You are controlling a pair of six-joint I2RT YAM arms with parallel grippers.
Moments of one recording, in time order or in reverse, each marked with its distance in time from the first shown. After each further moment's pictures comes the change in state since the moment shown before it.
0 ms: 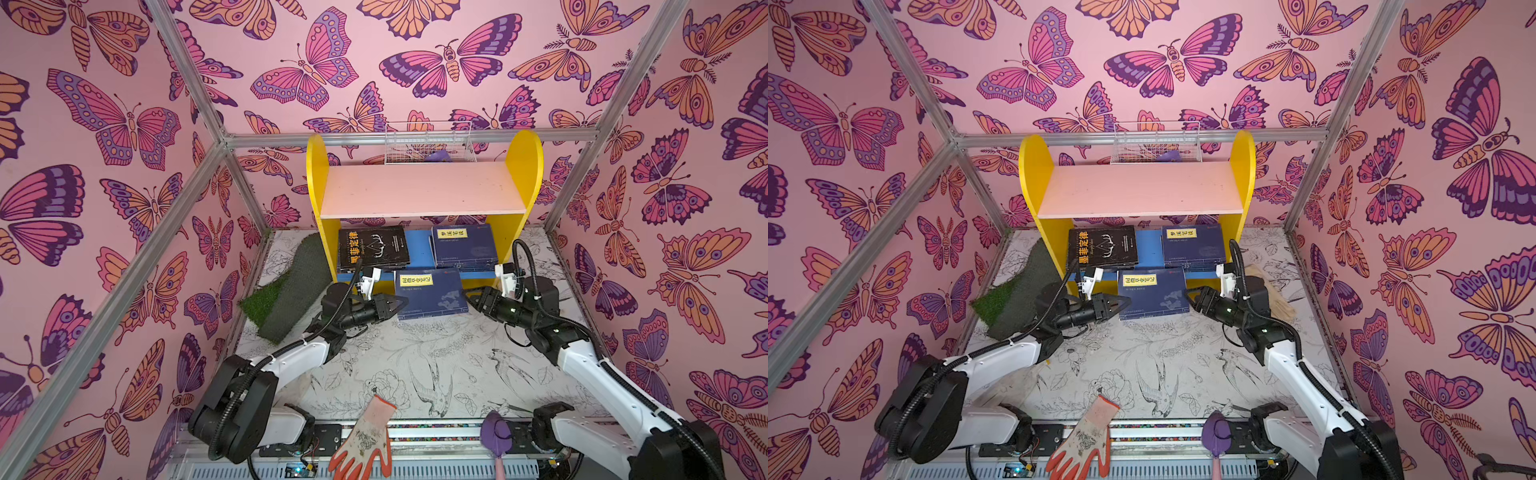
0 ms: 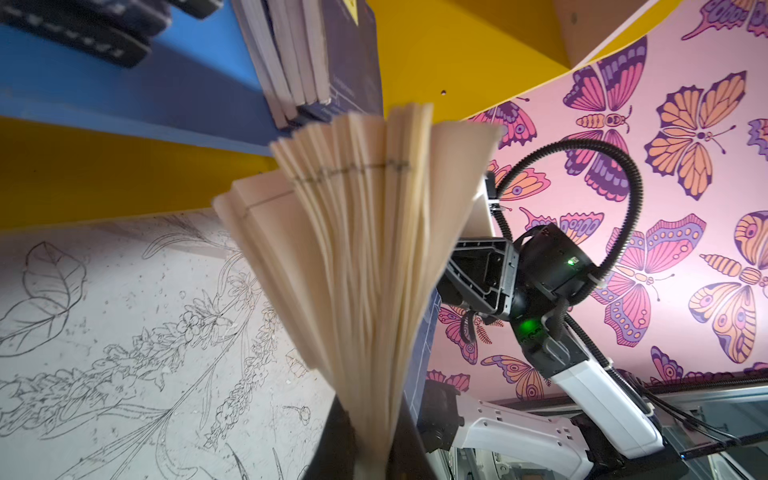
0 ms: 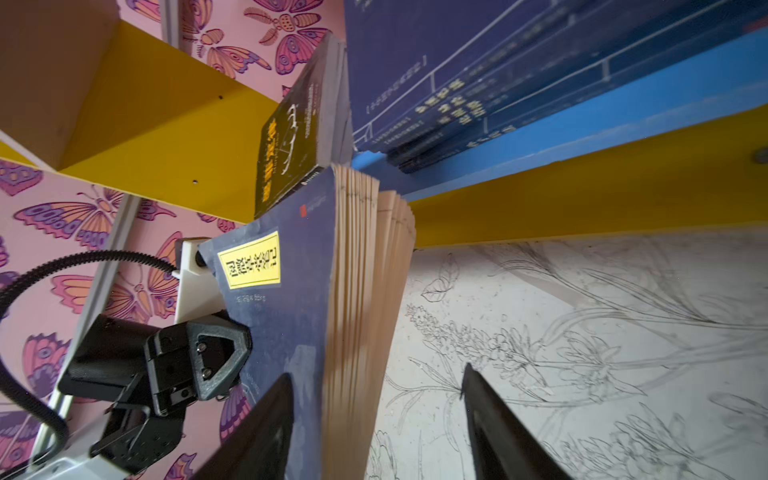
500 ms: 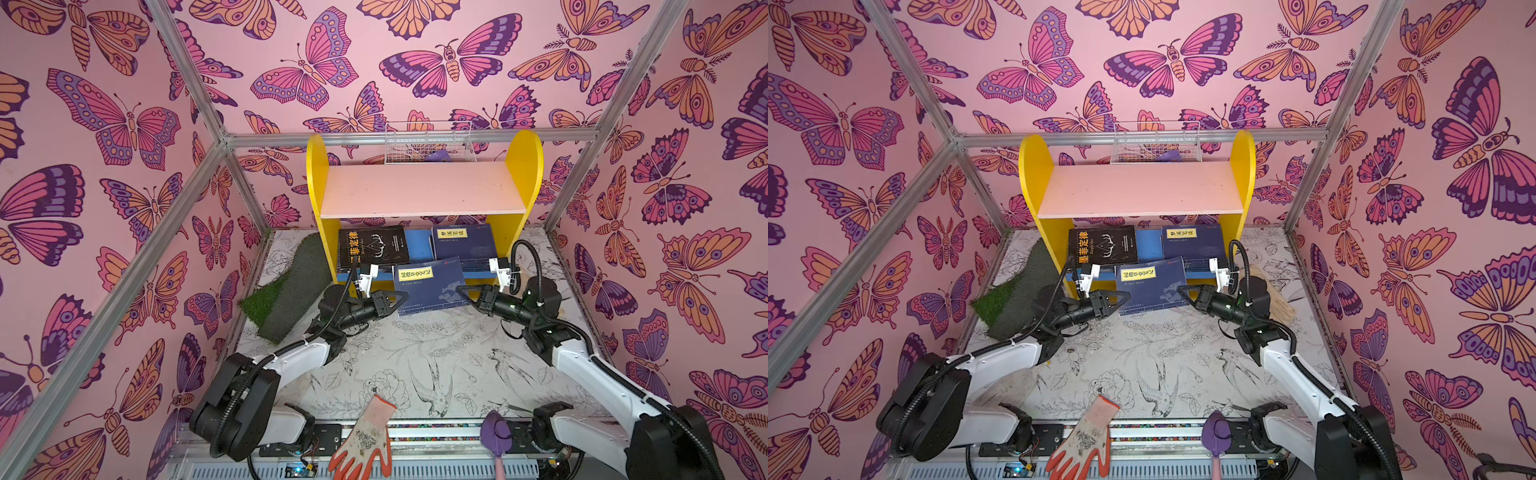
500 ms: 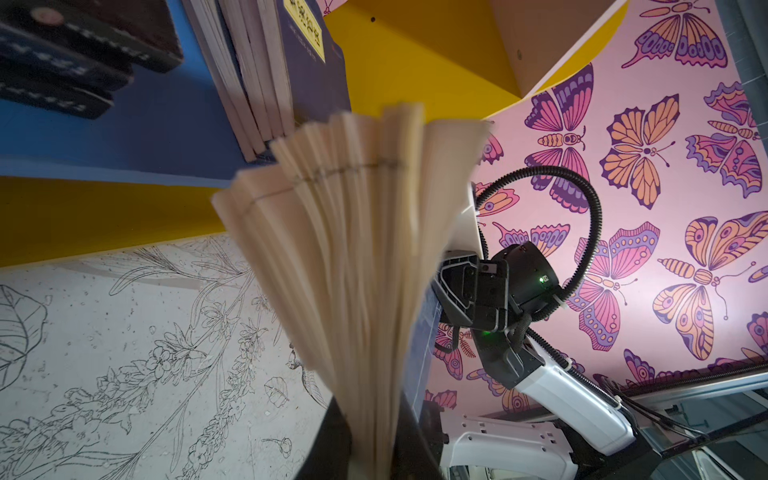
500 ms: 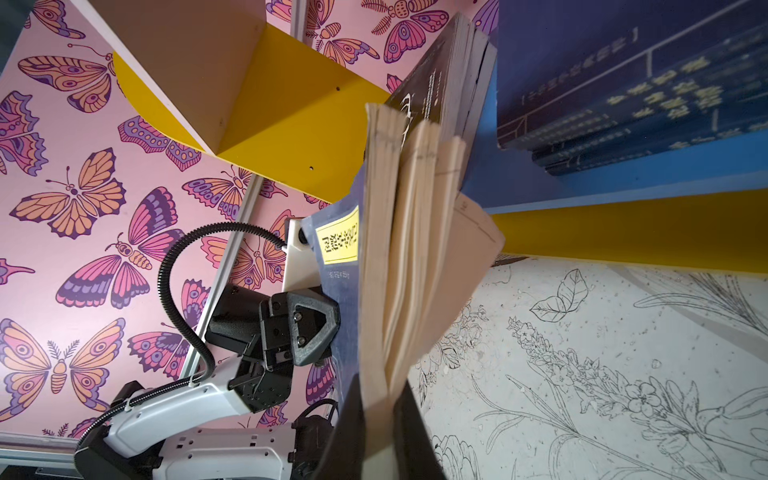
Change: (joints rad) left arm -0.001 0.009 -0.017 0.094 -0.040 -0.038; right arm 0.004 0.037 -0.048 0.325 -0.174 0.172
